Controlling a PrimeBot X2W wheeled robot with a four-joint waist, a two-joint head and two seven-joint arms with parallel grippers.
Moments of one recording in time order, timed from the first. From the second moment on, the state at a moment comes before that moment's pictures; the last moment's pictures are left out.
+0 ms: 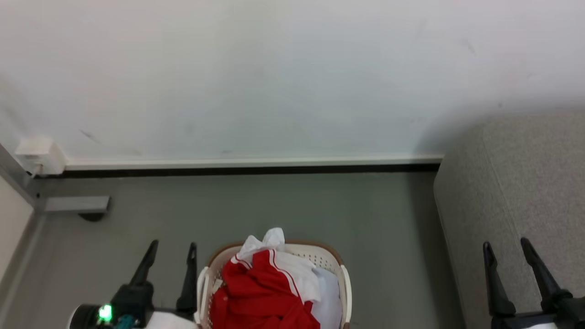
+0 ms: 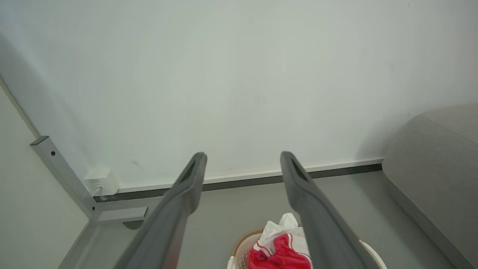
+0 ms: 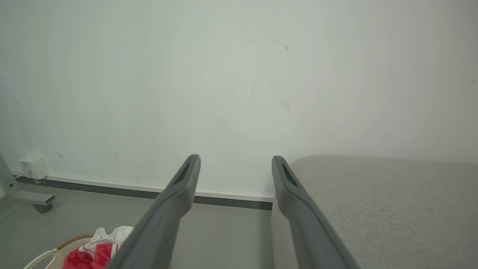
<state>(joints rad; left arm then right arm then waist) -0.05 0.13 -0.11 0.18 -0.04 0.06 -0.26 0.00 -0.10 0.00 0.14 0.17 0.13 -0.26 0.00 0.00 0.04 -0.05</state>
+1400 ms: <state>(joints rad) -0.85 0.21 -0.24 0.94 0.05 0.08 0.20 -0.41 -0.05 0.16 -0.04 0.26 0.13 -0.26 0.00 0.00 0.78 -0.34</state>
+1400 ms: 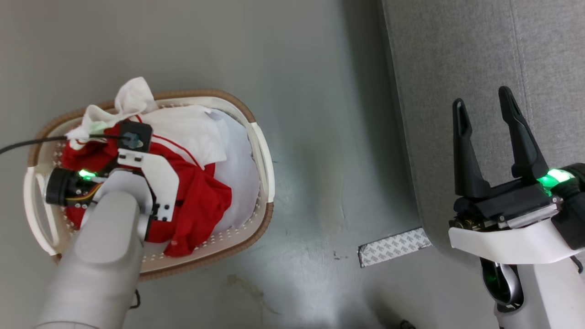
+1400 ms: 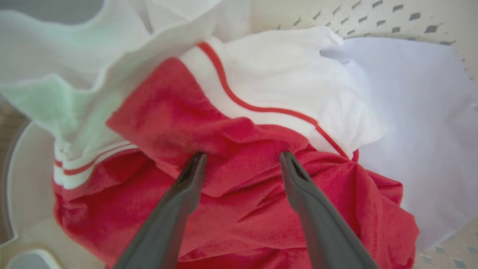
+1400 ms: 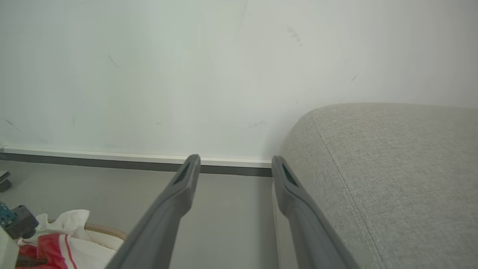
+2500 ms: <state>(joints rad) -0.82 0.12 -0.32 0.95 -0.01 0.00 -0.02 -0.31 -0.06 0.05 -0.04 0.30 0.13 -0.26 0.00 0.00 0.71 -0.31</state>
